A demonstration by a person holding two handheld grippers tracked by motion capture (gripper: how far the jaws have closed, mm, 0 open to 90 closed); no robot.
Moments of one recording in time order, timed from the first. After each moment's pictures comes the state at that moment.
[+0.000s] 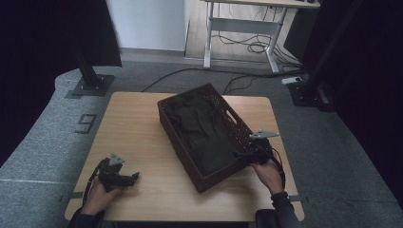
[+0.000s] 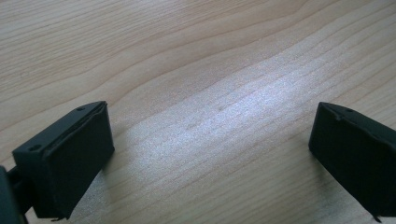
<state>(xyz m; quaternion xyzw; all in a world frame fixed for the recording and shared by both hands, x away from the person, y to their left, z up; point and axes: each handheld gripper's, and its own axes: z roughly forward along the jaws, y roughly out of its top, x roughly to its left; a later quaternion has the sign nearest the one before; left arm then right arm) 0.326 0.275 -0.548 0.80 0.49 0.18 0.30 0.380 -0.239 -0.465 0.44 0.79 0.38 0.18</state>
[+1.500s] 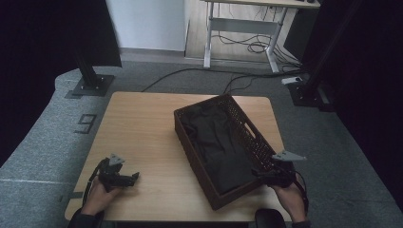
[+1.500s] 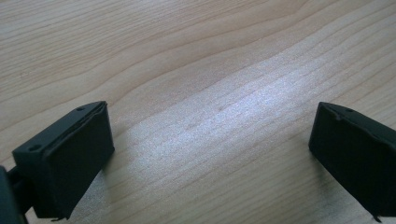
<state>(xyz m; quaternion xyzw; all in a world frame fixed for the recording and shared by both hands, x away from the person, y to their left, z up) 0.326 0.275 -0.548 0.80 0.49 0.18 0.30 0.306 -0.293 -0.468 0.46 0.77 0.39 0.20</state>
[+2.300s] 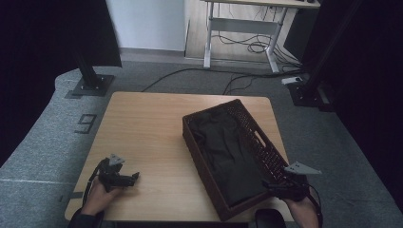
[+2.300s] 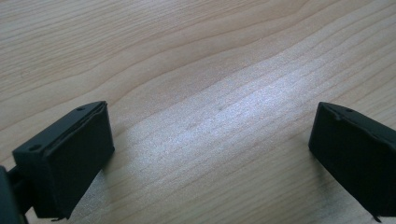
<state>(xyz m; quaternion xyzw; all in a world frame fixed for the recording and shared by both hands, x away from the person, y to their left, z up) 0.326 0.275 -0.548 0.80 0.49 0.18 0.30 0.266 -0.319 -0.468 0.48 0.77 0.38 0.20</state>
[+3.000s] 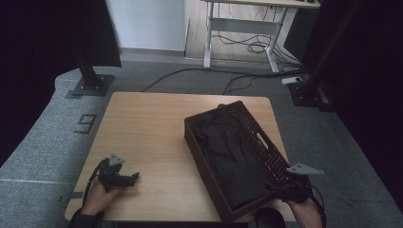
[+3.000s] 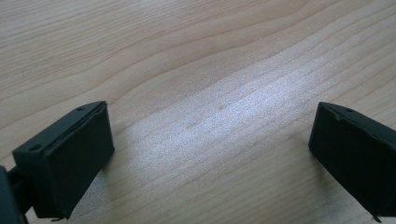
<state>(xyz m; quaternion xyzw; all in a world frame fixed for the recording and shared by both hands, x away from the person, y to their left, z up) 0.325 0.275 -0.548 0.80 0.49 0.18 0.30 0.262 -0.324 -0.464 0.49 0.77 0.36 0.19</state>
